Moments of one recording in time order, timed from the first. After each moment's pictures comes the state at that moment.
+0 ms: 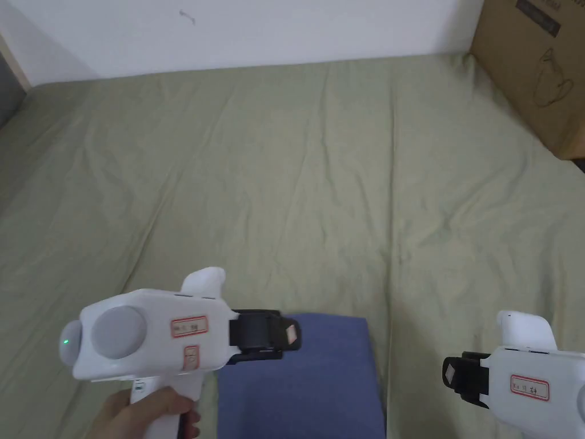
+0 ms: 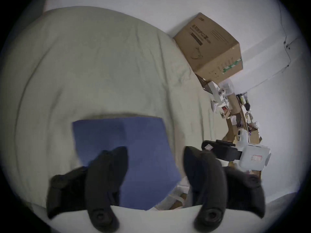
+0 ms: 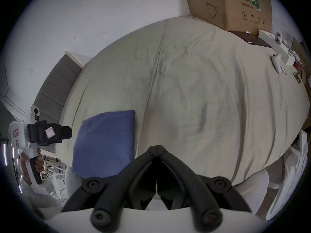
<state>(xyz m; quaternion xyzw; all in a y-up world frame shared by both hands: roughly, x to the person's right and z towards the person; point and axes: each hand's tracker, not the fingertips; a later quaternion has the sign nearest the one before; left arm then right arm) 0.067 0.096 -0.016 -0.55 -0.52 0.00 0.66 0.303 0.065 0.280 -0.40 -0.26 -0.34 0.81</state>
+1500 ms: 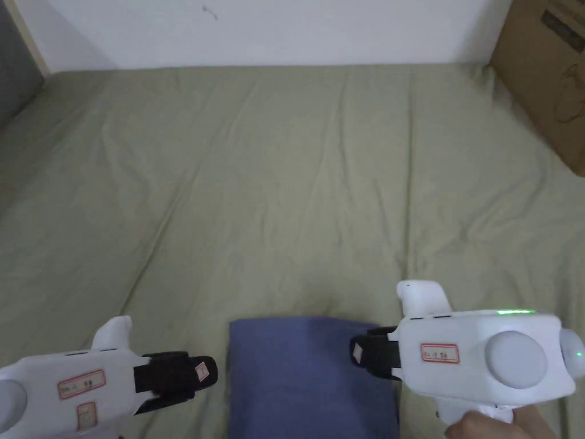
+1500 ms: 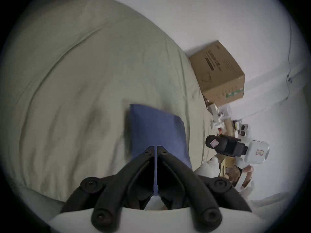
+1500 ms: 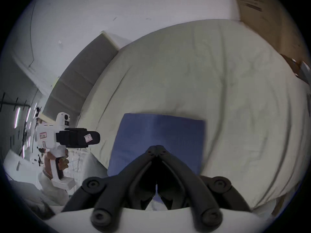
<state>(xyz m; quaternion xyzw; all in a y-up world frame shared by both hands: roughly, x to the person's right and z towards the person) -0.047 0.055 -0.052 -0.57 -0.47 0.15 0.66 0.265 0.080 0.167 -0.43 -0.07 -0.30 0.85</state>
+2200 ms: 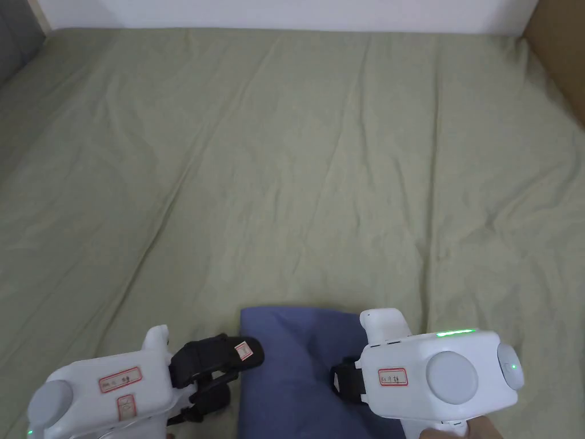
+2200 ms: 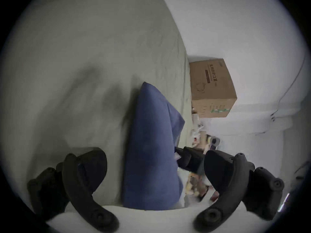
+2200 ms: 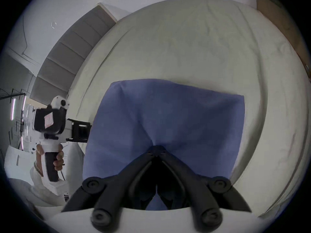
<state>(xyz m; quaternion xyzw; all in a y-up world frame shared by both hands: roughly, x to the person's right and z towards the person) -0.014 -0.028 -0.071 -0.64 -0.46 0.30 0.54 0.245 0.017 0.131 -0.51 -0.06 -0.28 0.81</state>
